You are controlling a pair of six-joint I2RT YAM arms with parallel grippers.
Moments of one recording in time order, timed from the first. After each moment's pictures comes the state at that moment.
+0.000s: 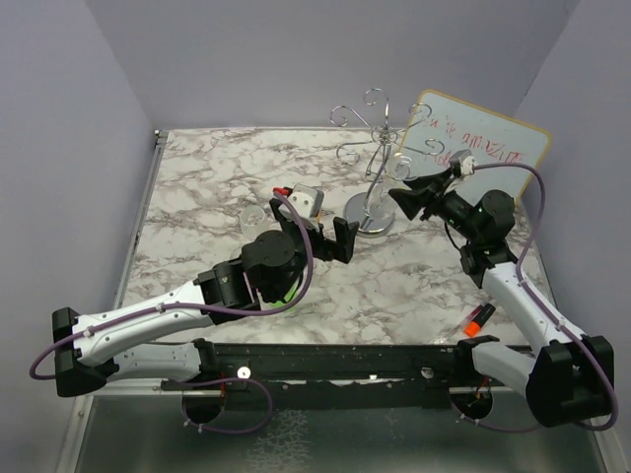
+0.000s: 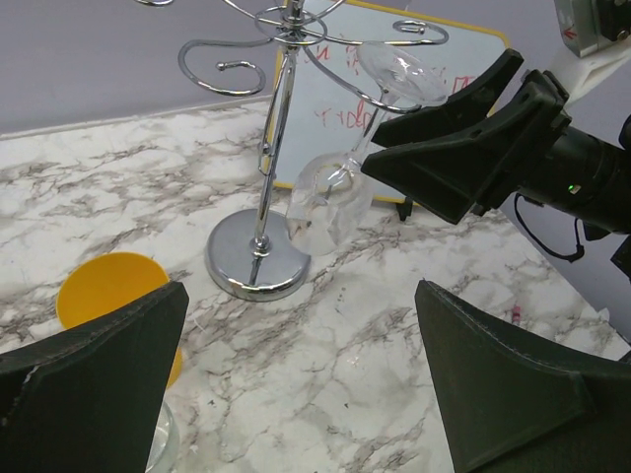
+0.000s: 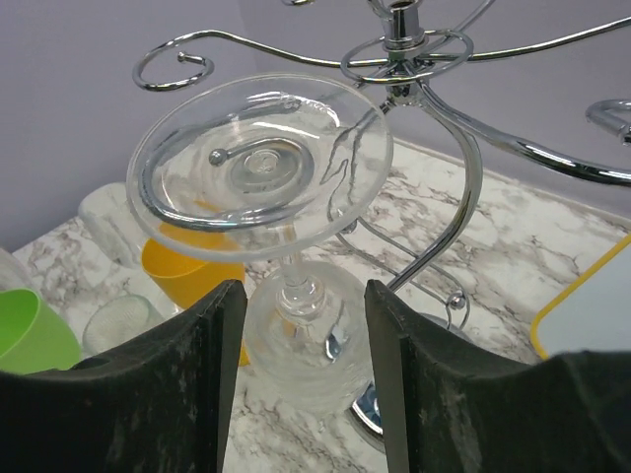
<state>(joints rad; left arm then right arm) -1.21 1.05 1.02 -0.01 -0.66 -0.25 0.16 1.09 0.66 0.57 -0.62 0.21</state>
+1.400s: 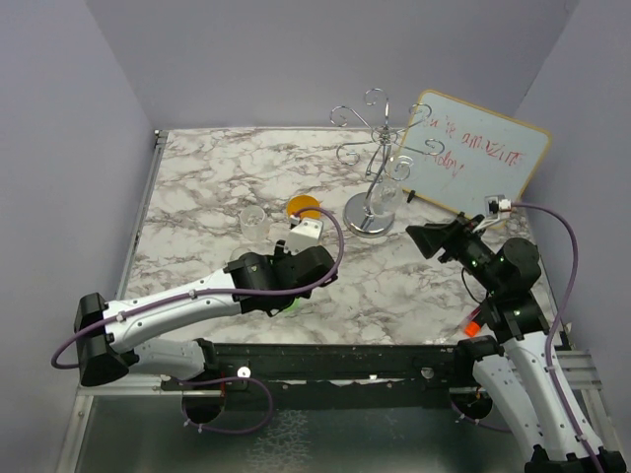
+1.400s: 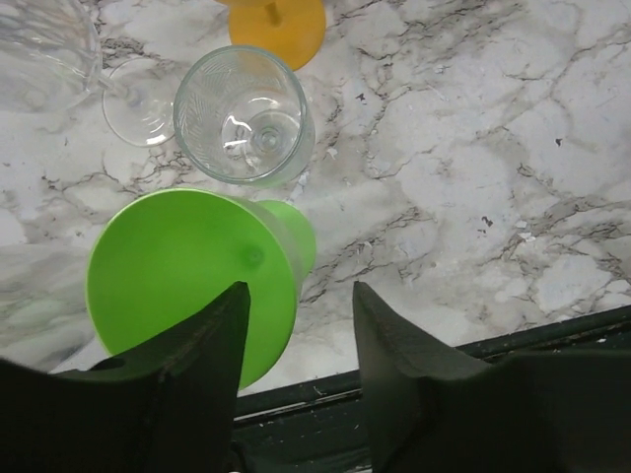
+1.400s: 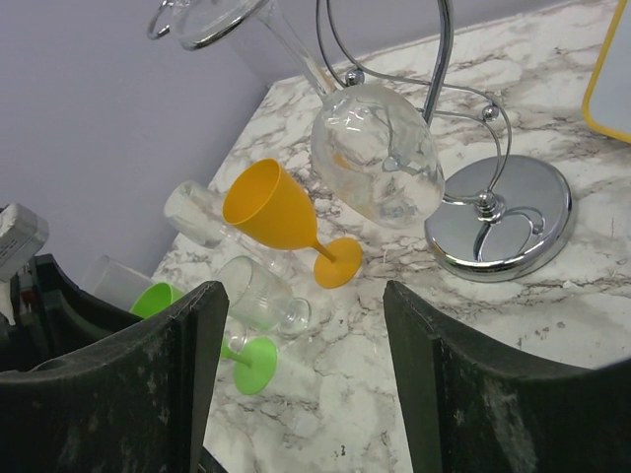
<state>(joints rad) -1.19 1.20 1.11 -0.93 -0.61 -0.72 0.16 0.53 0.54 -0.01 -0.42 0.58</state>
